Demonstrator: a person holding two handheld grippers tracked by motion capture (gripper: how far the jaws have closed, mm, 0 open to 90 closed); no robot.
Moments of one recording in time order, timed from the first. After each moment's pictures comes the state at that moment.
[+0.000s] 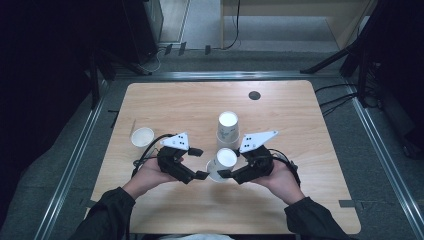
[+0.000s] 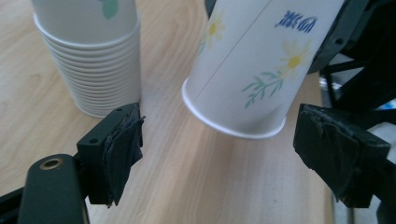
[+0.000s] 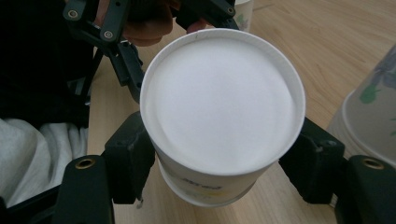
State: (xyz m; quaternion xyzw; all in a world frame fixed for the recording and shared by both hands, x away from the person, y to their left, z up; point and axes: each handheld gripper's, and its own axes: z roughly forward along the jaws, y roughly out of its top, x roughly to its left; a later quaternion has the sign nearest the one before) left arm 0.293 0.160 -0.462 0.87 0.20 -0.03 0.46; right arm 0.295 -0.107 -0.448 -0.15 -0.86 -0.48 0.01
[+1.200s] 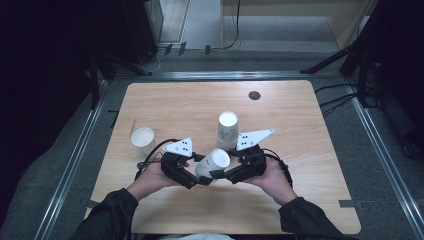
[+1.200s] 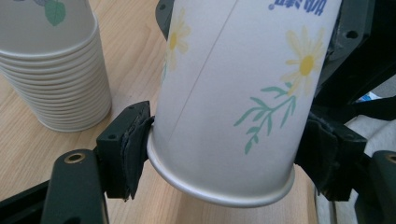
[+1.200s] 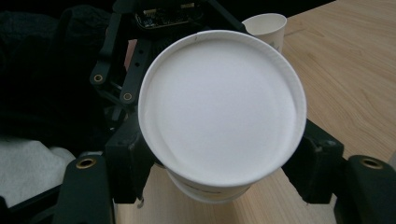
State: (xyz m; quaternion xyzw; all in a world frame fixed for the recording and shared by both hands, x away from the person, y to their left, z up) left arm 0.284 0.150 -0.464 0.87 0.16 -0.03 0.46; right arm 0.298 -0.096 -0.451 -0.14 -0.83 -0.53 0.07
